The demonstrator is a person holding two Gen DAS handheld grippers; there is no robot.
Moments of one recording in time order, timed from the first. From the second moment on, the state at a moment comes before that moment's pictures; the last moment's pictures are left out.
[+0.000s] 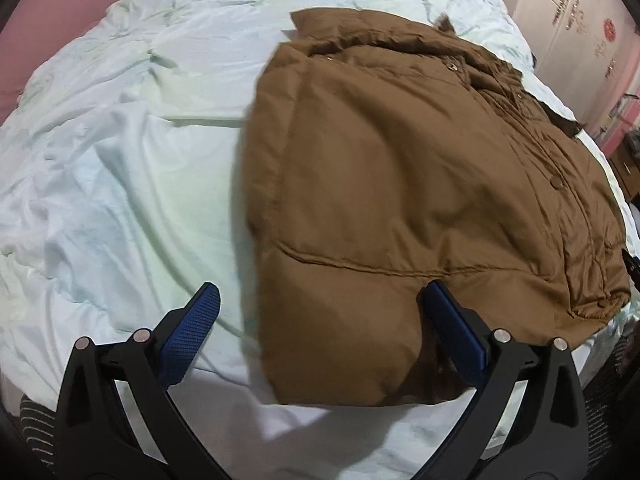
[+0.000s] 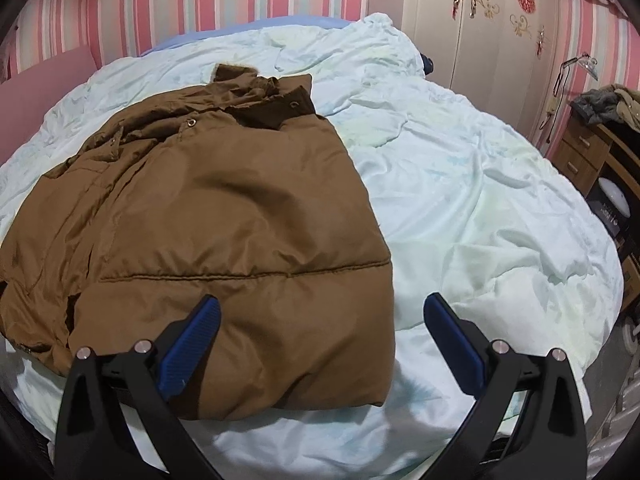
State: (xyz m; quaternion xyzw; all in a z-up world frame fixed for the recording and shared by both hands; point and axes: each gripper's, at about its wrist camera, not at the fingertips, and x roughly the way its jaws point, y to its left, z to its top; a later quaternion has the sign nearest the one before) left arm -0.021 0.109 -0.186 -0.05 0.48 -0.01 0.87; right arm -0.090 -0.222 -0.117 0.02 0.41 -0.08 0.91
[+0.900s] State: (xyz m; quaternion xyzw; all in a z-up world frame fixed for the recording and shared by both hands) left arm -0.010 0.088 -0.207 -0.03 0.49 -0.05 0.87; right arm -0.063 -0.245 -0.127 0.01 0.43 -0.04 0.90
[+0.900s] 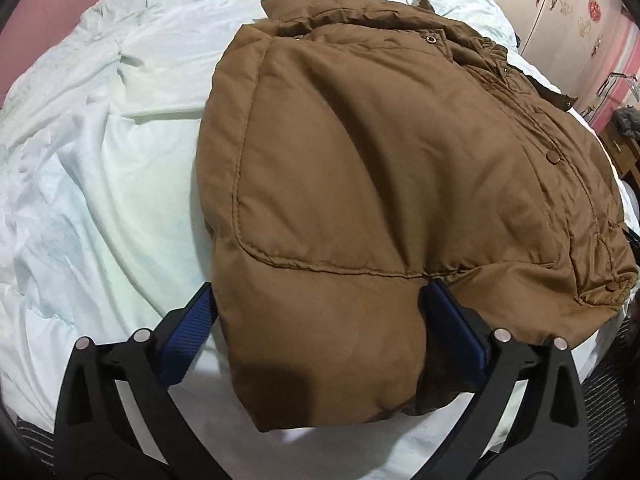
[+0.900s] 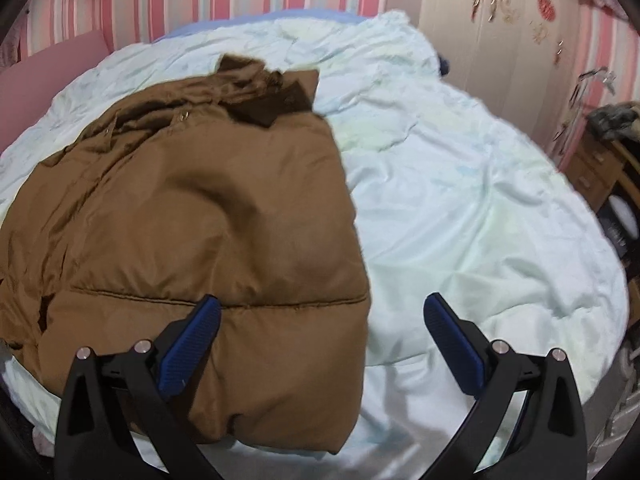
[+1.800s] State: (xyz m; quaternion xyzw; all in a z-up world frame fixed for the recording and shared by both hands) left arm -0.007 0.098 -0.207 -0.08 0.53 -0.07 0.84; right arm -0.062 -0.216 -0.139 0.05 0.45 0.01 0.89
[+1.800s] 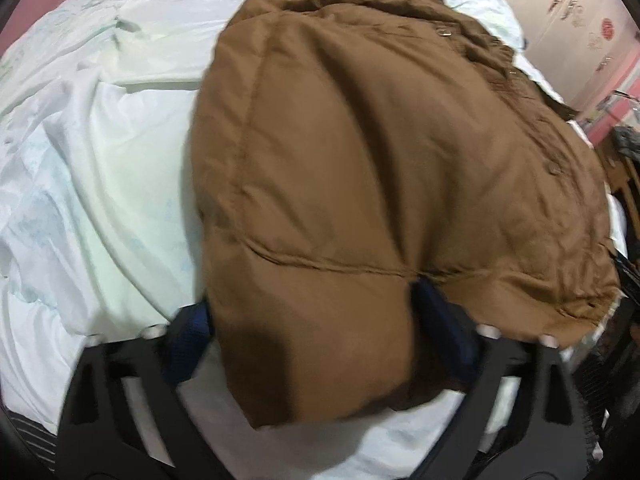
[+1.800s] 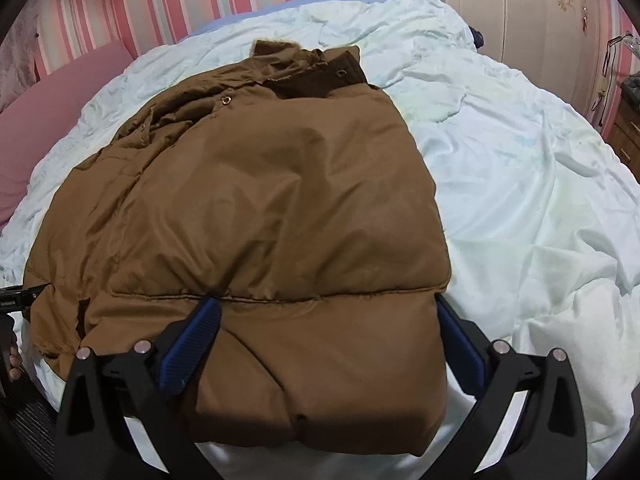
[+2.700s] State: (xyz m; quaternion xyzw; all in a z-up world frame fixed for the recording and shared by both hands) left arm -0.008 0.091 -0.069 -0.05 0.42 -0.15 0.89; right arm -0.063 -0.198 -0.040 0.08 0.38 0.07 0.92
